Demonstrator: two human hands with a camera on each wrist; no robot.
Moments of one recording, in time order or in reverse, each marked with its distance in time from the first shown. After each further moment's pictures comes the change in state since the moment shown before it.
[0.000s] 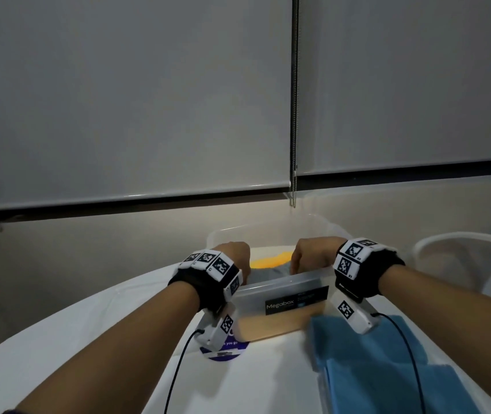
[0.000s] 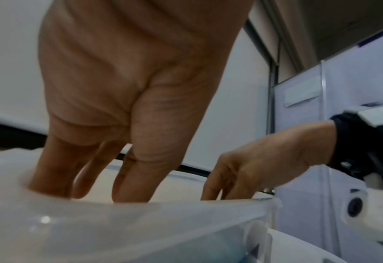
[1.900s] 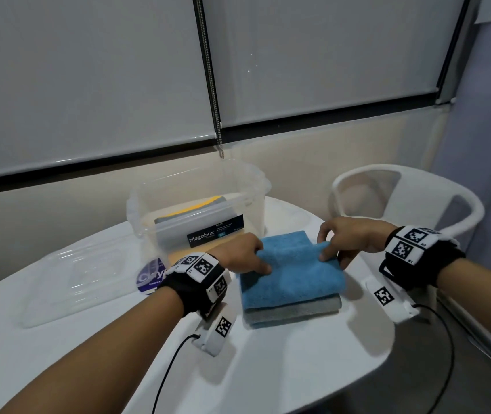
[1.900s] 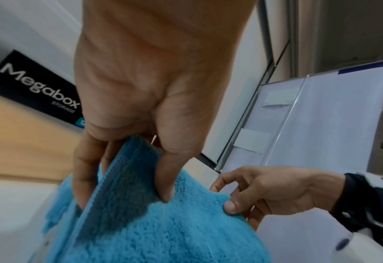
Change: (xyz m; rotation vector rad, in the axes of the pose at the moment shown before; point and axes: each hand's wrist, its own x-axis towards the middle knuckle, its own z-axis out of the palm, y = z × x) left_hand -0.070 0.150 0.104 -0.319 -0.155 0.387; right_hand -0.179 0.175 0.103 0.649 -0.007 0.277
